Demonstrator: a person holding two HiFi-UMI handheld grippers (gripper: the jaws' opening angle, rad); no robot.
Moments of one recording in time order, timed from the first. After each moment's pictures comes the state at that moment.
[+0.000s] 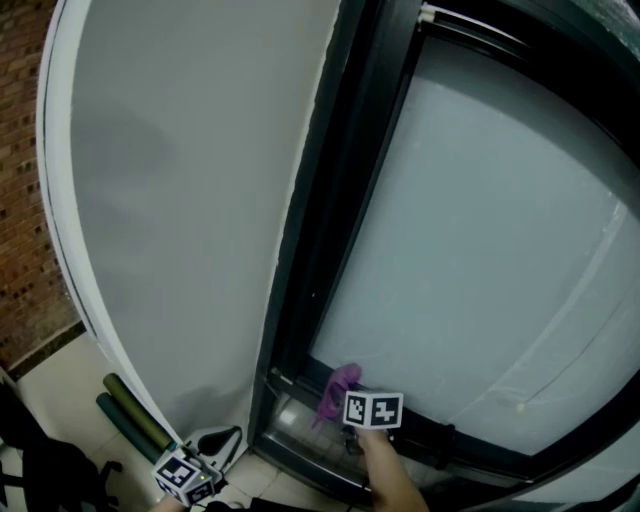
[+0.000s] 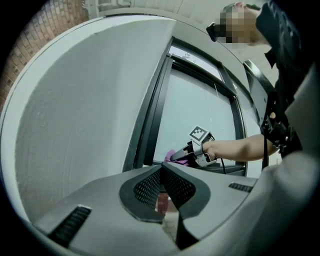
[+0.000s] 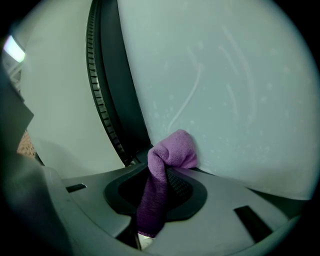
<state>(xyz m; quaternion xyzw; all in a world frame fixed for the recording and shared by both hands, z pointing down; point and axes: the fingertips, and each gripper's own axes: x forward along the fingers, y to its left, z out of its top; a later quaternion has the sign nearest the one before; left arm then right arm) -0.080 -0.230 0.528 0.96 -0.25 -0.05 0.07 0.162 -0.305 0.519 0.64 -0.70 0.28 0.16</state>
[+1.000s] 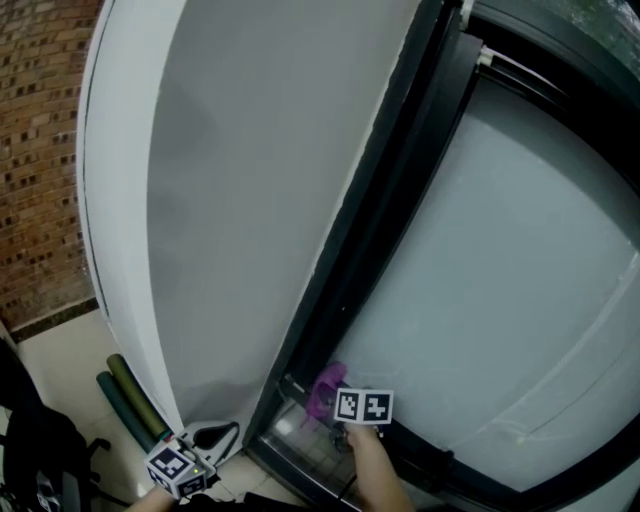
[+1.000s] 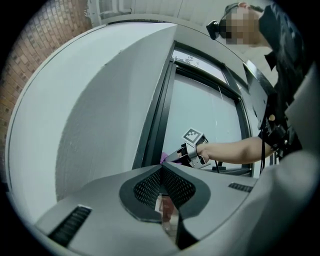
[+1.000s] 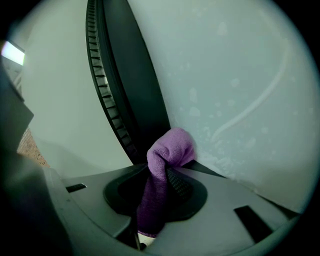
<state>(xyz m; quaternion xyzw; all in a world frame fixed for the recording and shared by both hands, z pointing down) -0.100 -0.232 0.518 0.95 -0.29 -0.06 0.07 0.110 -0.347 0.521 0.57 -0.74 0.30 0.18</state>
